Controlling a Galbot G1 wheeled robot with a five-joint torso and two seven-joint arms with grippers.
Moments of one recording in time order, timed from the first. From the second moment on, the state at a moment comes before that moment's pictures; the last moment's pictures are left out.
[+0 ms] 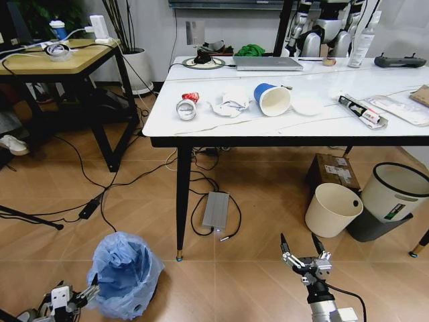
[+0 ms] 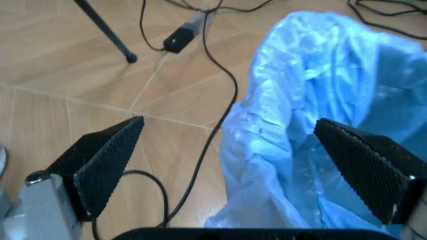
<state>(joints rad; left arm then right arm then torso) 1.80 -1.18 -0.79 -1.74 -0.48 0.01 -0.12 -1.66 1.61 0.73 1.77 0.21 0.50 -0.38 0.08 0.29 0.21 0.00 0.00</state>
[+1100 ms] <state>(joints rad) 1.53 -1.21 -0.73 -1.49 -0.51 0.10 -0.07 -1.69 1.61 0.73 1.77 0.22 0.51 -0.39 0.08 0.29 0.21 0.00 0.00</state>
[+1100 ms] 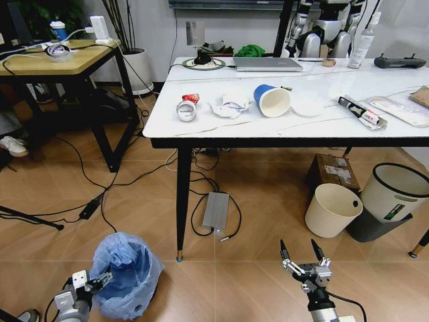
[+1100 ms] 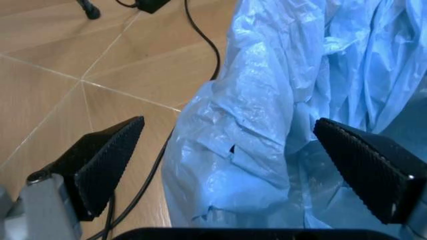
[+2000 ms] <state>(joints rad) 1.54 -1.22 -0.71 -1.49 -0.51 0.14 -0.04 -1.68 1.61 0.73 1.76 0.22 0.50 -0.39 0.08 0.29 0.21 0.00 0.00</state>
